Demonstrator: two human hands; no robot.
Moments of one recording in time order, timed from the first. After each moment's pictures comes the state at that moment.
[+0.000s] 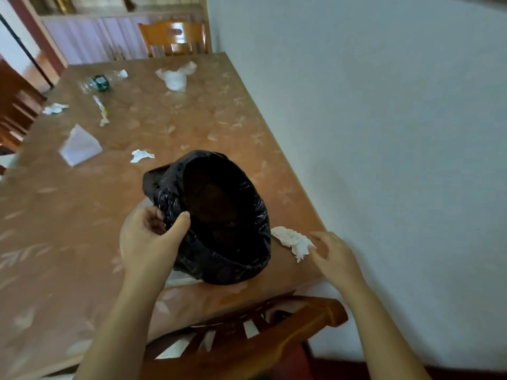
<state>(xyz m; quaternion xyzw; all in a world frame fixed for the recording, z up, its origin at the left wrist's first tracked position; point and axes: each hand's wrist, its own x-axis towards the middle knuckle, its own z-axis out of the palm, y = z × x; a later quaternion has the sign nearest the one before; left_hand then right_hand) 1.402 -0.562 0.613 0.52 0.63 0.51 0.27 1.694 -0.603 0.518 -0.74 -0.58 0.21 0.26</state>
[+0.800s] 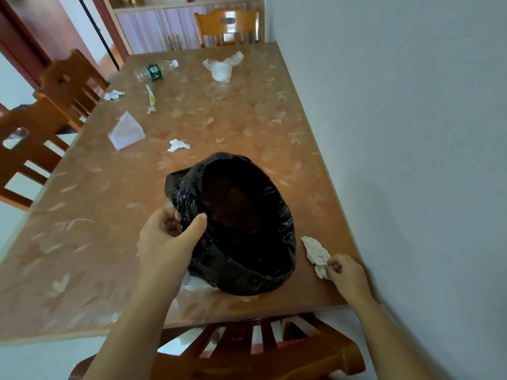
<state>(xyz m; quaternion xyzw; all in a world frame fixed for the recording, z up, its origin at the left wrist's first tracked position) 1.425 -0.562 0.613 0.44 0.65 0.53 0.32 1.722 -0.548 0.427 -0.74 -0.55 0.31 0.22</state>
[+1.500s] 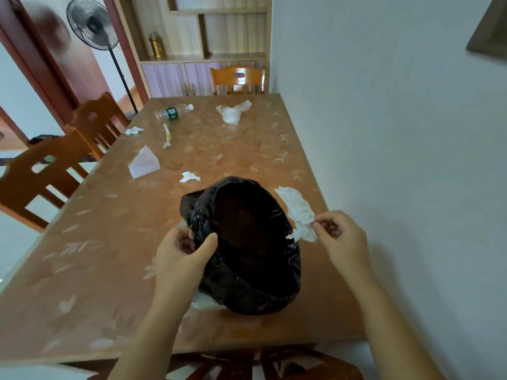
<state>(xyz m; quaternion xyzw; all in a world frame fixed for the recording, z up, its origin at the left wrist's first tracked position) 1.419 -0.570 0.618 0.45 0.62 0.57 0.29 1.667 -0.522 0.599 -0.57 -0.61 0.24 0.50</state>
